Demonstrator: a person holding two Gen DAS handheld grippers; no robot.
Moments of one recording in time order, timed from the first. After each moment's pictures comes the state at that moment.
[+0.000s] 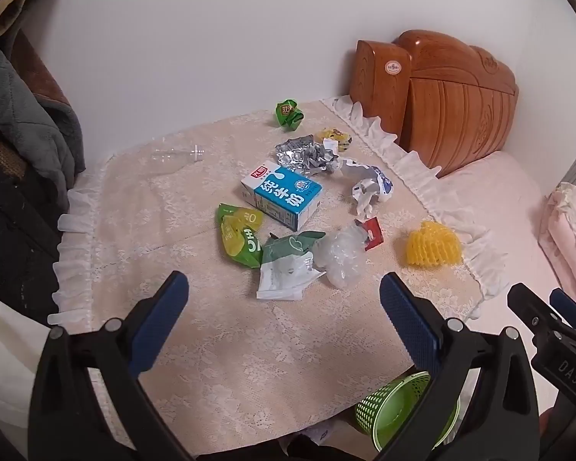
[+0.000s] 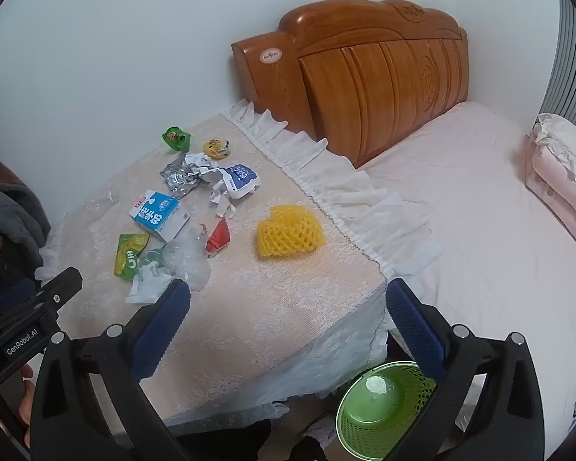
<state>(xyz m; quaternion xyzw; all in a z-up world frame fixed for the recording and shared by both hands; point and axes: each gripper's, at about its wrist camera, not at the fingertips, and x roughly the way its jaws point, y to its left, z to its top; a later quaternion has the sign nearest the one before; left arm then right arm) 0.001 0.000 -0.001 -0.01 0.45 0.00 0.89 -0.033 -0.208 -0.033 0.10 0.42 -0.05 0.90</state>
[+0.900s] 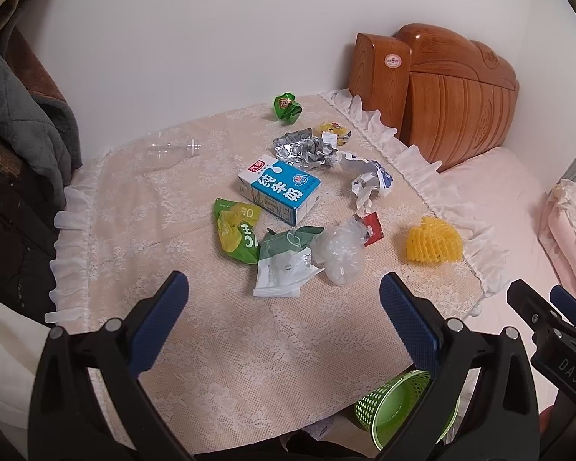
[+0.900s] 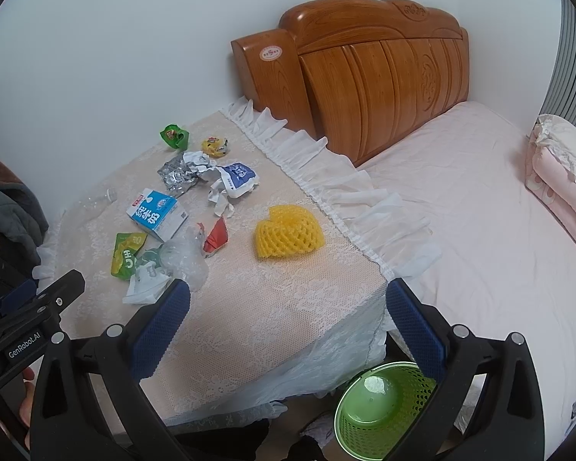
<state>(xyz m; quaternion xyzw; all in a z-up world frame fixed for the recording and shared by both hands) 0.001 -0.001 -0.008 -0.01 0.46 0.00 0.89 -0.034 -0.215 -0.035 0.10 0.43 -0.05 0.90</state>
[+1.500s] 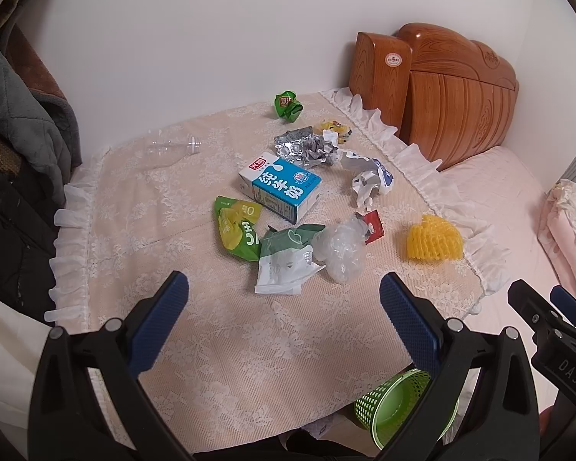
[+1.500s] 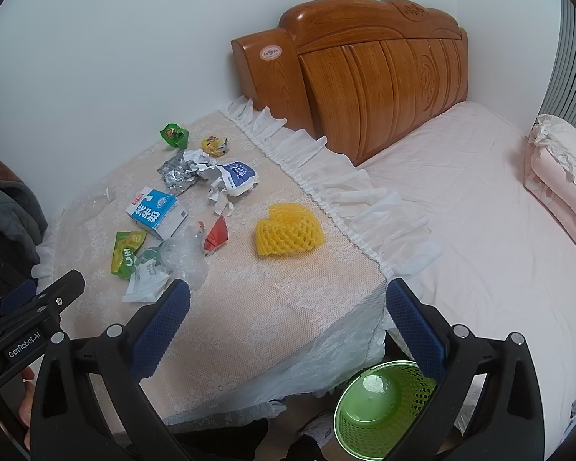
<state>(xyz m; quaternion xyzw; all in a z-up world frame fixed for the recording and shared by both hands) 0.000 -0.001 -0.008 -0.02 0.46 0.00 0.89 -0.034 -0.216 -0.037 0.10 0.43 -0.05 0.90</state>
